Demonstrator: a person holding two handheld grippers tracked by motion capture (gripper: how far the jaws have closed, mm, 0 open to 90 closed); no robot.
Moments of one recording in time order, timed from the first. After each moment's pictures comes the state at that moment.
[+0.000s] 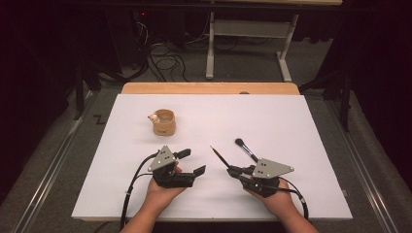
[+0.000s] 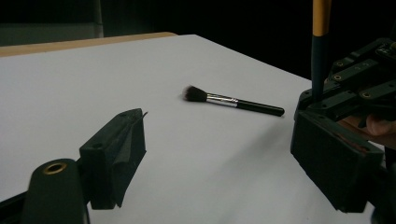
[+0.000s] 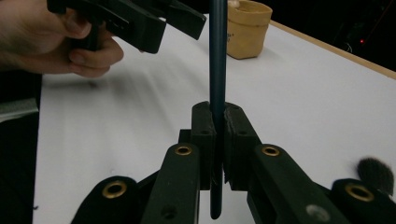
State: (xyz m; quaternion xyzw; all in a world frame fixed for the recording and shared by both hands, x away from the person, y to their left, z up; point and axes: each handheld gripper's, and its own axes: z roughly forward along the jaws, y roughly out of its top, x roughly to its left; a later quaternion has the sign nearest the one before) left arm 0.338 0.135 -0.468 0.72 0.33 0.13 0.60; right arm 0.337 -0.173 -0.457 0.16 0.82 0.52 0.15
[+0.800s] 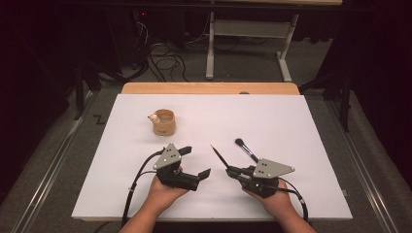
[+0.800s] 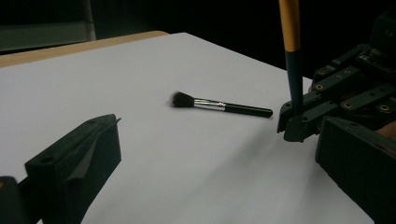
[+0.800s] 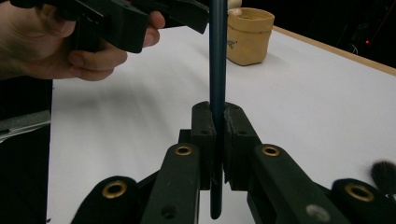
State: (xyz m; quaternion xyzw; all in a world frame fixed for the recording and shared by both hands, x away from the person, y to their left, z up) left arm 0.336 0.120 -0.448 0.74 0.31 0.13 0.58; right arm 0.335 -0.172 -0.459 0.18 0.81 0.54 0.14
